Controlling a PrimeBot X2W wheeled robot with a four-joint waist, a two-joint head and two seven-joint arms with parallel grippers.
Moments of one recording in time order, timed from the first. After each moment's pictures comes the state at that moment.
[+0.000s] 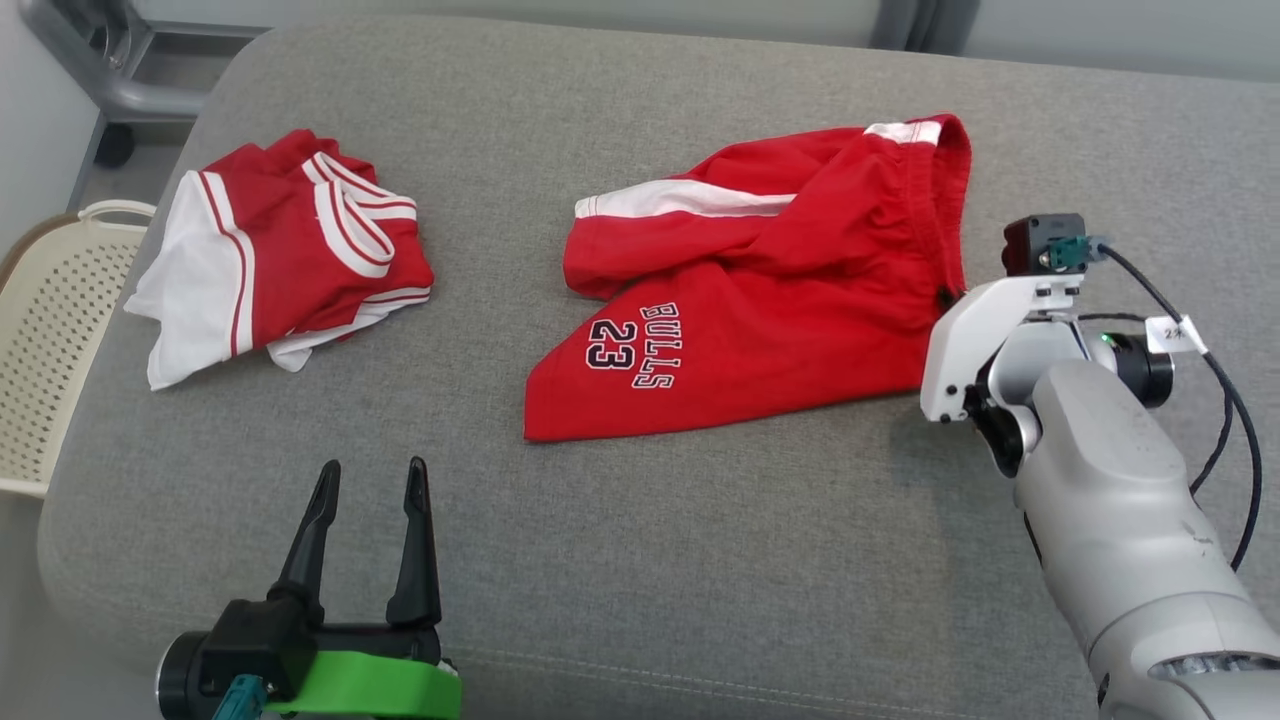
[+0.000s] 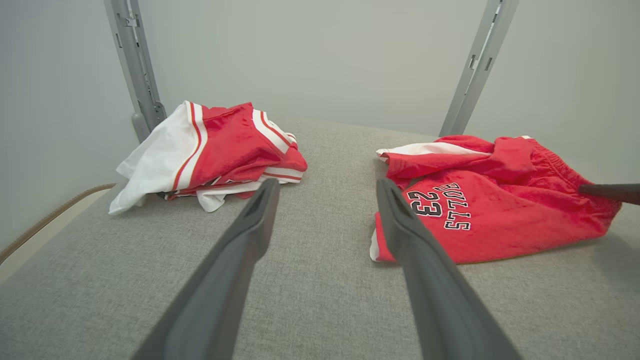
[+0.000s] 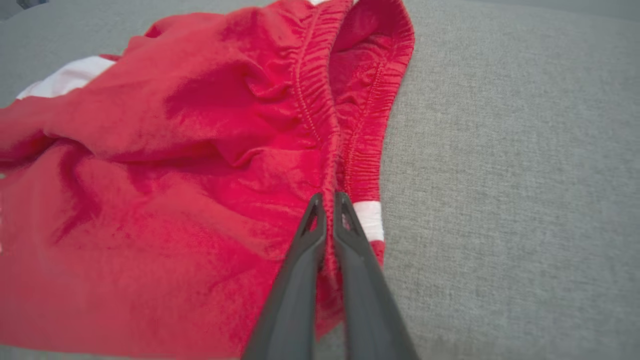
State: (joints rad) left arm 0.04 0.05 -0.14 0.02 -0.23 -0.03 -0.26; right arm -0.84 -0.05 -0.11 1.08 0.01 0.13 0.10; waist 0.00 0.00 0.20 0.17
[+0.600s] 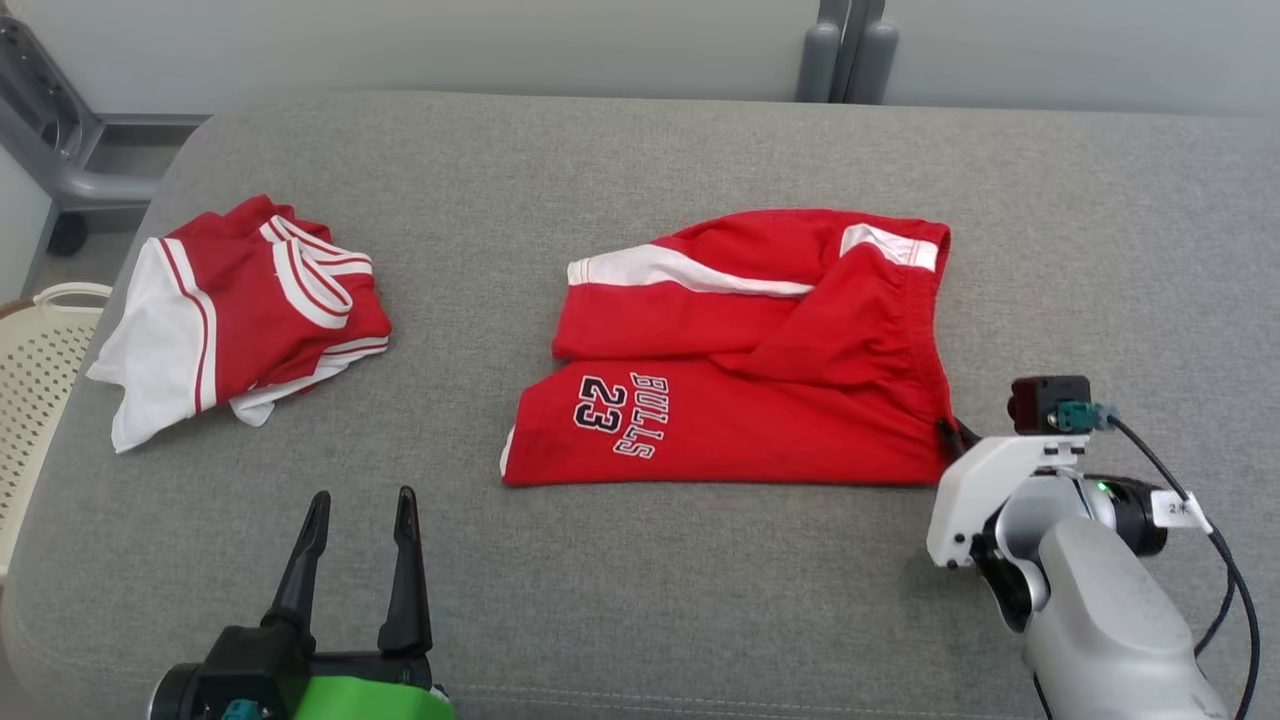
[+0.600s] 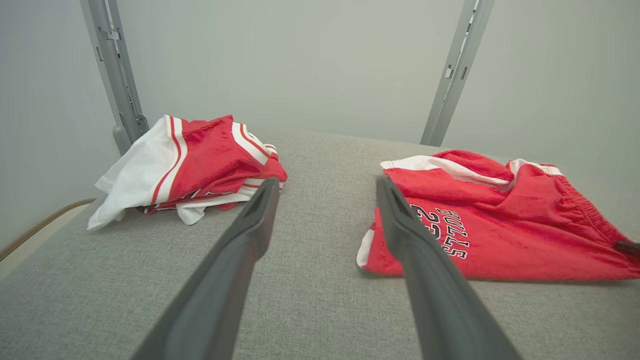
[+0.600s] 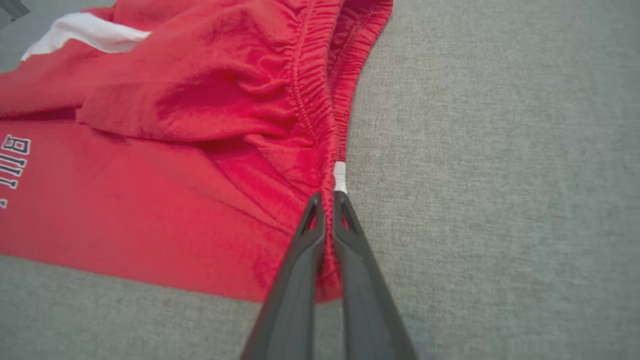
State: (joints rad) left arm 0.08 0.05 -0.12 0.03 -0.22 -0.02 -0.26; right arm -0.51 -0.05 -0.02 0.83 0.15 0.13 0.05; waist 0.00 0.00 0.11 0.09
